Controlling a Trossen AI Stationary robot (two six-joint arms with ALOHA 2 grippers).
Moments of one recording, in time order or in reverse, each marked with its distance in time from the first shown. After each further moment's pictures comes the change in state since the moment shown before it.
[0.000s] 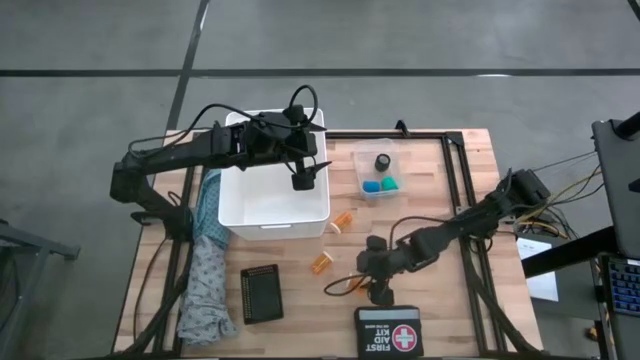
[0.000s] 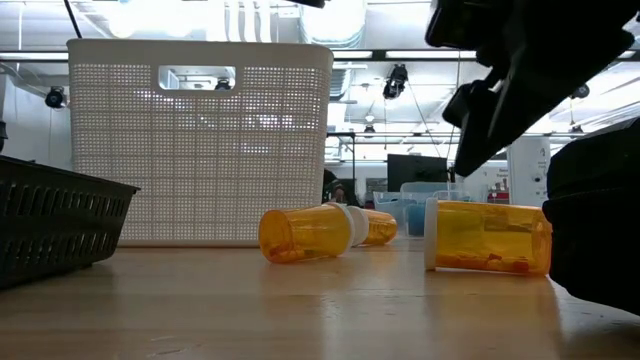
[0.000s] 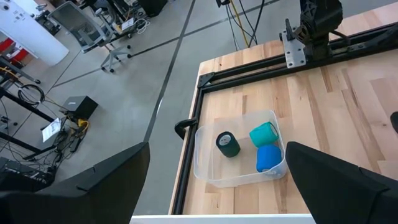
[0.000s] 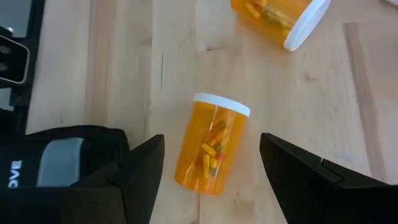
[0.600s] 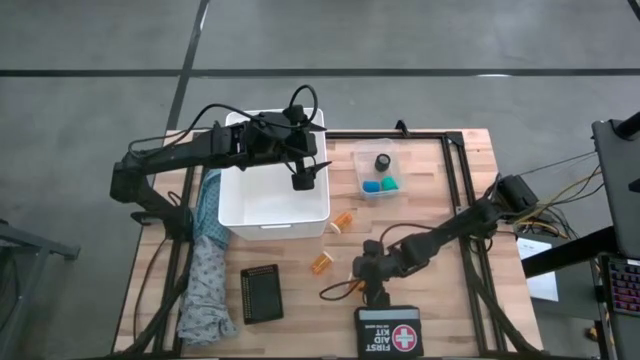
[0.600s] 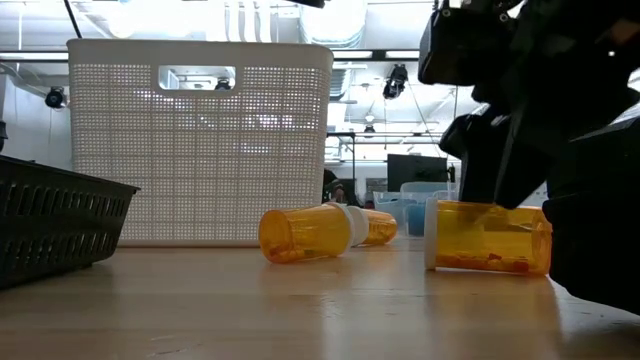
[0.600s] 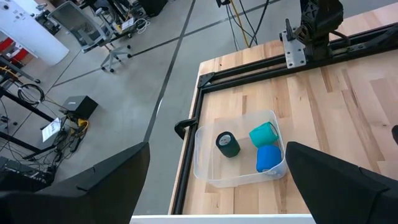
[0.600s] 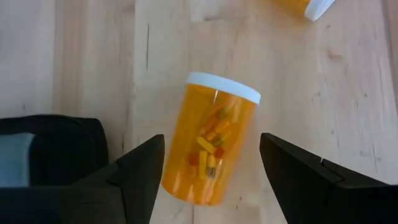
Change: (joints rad) left arm 0.000 0.000 0.000 0.000 0.000 -0.002; right arm 0.000 0.107 0.018 0.011 -0.016 -0.007
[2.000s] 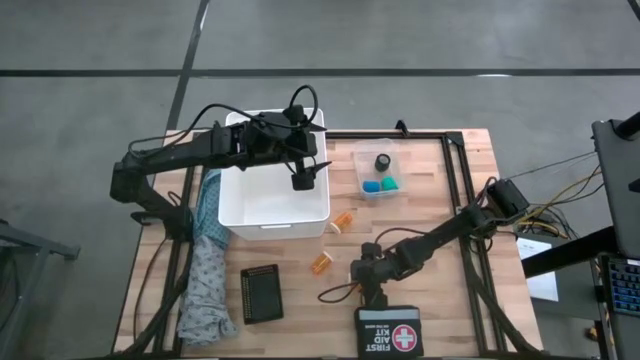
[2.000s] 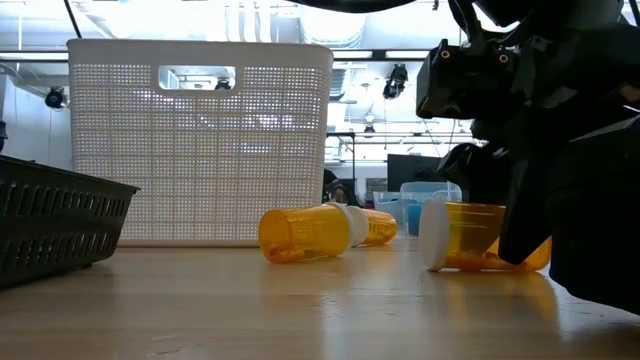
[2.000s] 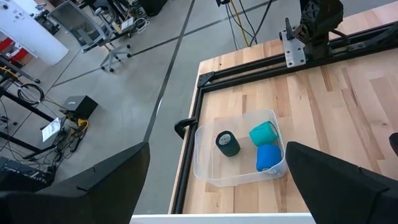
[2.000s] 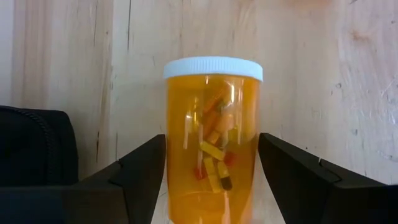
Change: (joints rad) left arm 0.000 0.000 0.000 -0.003 0.000 0.002; right arm -0.001 0.082 -0.010 0.050 0.002 -0.019
